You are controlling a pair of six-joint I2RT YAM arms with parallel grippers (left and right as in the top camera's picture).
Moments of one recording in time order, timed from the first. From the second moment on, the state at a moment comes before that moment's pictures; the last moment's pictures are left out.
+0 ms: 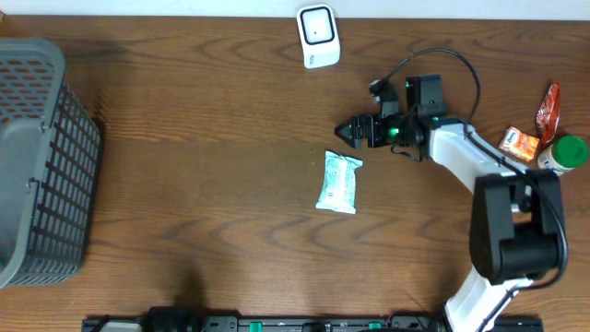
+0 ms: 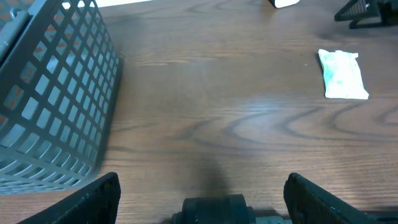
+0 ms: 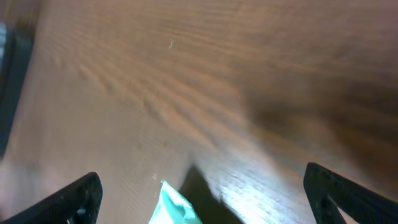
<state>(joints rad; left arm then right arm) -0.02 0.17 1.28 -1.65 0.01 0.12 0.15 1.93 1.16 -0.27 -0.67 0.07</state>
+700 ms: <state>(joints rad) -0.02 0.17 1.28 -1.65 0.01 0.12 0.20 2.00 1.19 -0.63 -0.80 -0.37</state>
